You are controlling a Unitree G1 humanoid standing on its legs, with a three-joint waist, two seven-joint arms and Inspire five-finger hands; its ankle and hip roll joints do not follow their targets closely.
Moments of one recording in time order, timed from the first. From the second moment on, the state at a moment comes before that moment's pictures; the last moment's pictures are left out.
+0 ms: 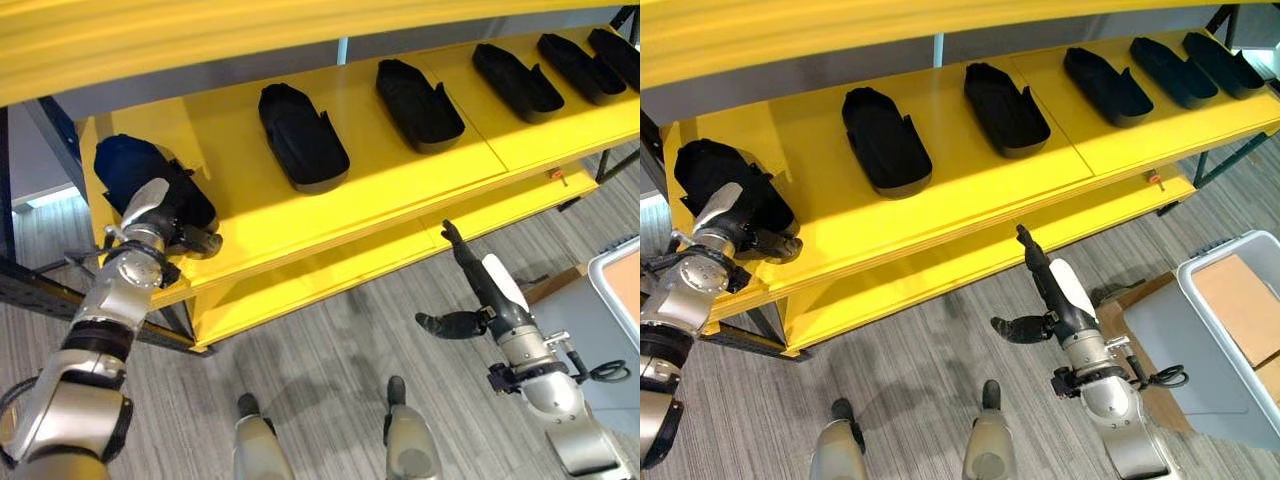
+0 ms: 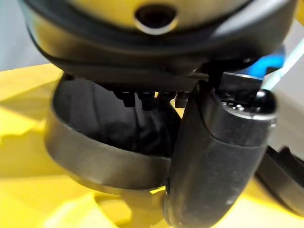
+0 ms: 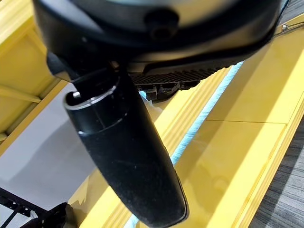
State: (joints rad) left arm -0.72 0.82 -0.29 0.75 0.25 -0.01 0.01; right arm 0.12 -0.56 0.06 -0.26 -0.15 -0.09 -0.02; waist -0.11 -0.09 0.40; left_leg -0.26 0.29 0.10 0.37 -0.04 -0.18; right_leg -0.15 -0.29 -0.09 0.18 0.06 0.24
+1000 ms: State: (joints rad) left arm -0.68 0.89 -0.35 0.70 0.33 -0.09 -0.06; right arm 0.14 -0.56 0.05 -0.26 -0.15 -0.10 0.01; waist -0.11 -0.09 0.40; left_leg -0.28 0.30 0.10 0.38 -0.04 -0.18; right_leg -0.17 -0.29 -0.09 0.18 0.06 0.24
